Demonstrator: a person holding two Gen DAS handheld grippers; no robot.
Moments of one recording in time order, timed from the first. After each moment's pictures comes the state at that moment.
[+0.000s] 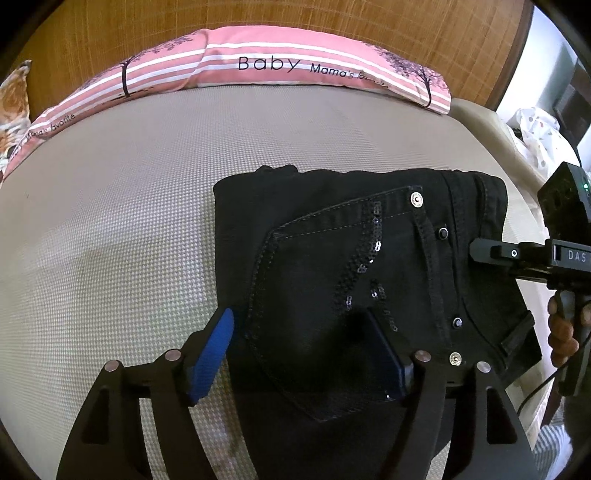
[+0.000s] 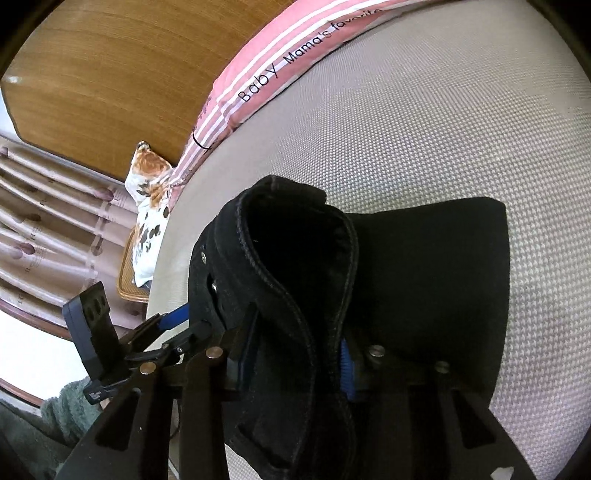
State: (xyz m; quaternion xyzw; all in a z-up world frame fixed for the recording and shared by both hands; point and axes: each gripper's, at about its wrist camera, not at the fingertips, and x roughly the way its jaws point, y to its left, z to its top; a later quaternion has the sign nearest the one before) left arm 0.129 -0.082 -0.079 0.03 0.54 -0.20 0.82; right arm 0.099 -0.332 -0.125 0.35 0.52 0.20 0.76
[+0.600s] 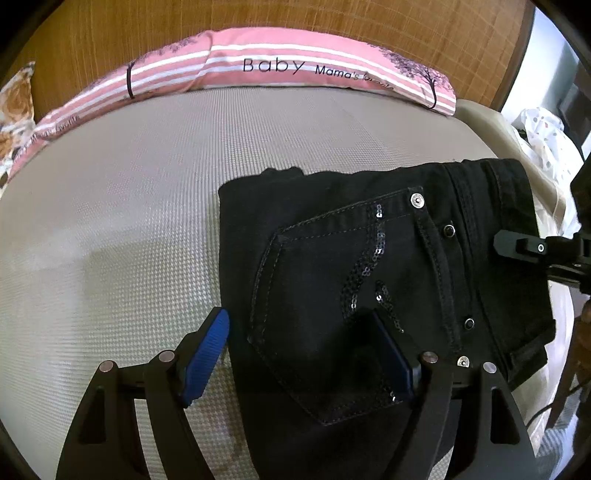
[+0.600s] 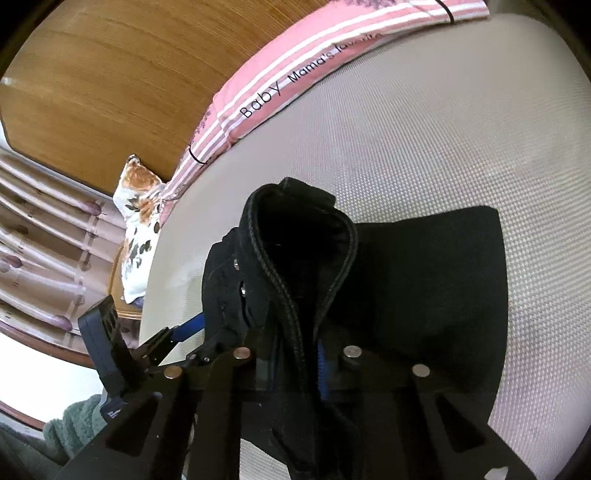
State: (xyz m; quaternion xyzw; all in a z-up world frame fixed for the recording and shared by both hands) left arm 0.129 -0.085 -0.077 0.04 0.53 -0.19 0.82; right arm 0.091 -0.309 -0.085 0.33 0.50 0.14 0.79
